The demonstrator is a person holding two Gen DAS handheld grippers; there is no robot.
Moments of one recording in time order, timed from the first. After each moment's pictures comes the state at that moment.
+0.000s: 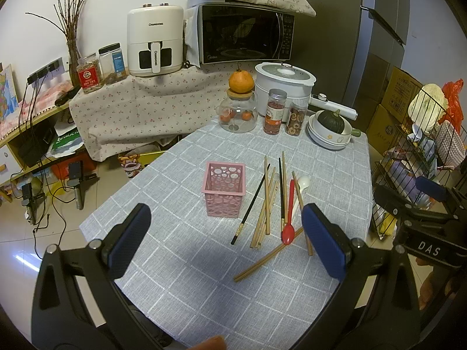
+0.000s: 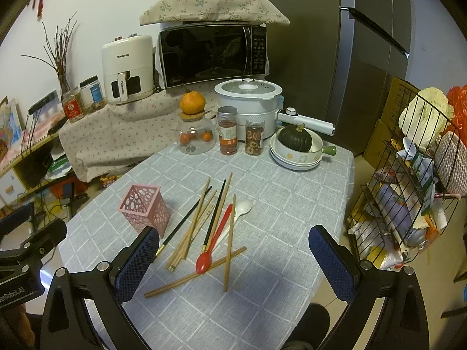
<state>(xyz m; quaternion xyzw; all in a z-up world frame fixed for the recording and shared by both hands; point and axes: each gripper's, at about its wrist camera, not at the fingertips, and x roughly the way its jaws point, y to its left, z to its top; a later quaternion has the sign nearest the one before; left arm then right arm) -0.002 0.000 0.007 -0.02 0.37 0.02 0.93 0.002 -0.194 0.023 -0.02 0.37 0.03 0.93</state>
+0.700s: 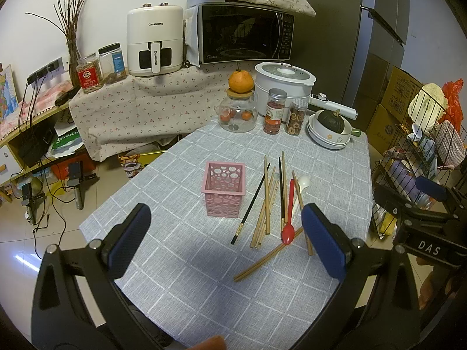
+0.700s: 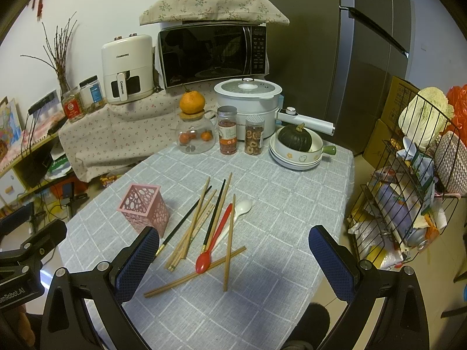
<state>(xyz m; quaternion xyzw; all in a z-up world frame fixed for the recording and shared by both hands) -0.003 0.000 0.006 -0.02 0.37 0.02 0.93 0.001 -0.194 0.022 -0.02 0.37 0.03 0.93</state>
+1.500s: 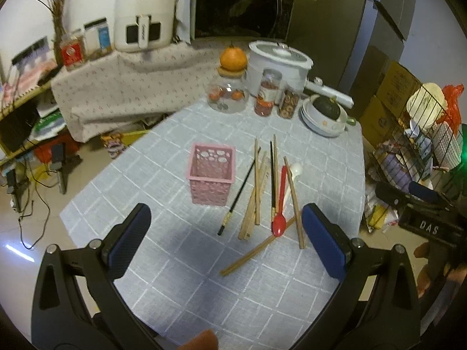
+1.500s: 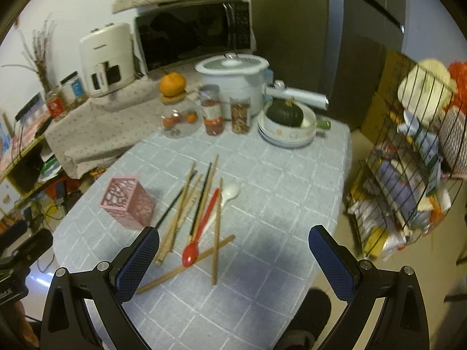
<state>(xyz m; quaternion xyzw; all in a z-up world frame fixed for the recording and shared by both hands) 0.027 0.002 -0.016 -0.05 0.43 -0.02 0.90 0.036 -0.231 -0.008 0.03 0.44 0.01 0.90</state>
